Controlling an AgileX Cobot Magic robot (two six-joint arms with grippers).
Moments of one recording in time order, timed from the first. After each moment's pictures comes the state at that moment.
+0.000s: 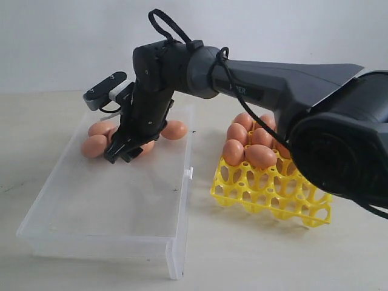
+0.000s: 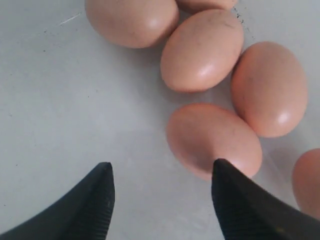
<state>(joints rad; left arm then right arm) 0.08 0.01 0.00 0.08 0.38 0.03 0.72 2.45 -2.12 0.08 0.91 -0.31</state>
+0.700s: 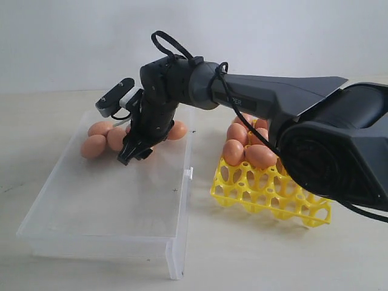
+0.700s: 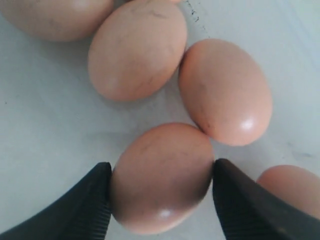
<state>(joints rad) 0.08 0.01 0.00 0.08 0.38 0.03 0.70 2.52 -2.14 -0.01 0.82 -0.31</state>
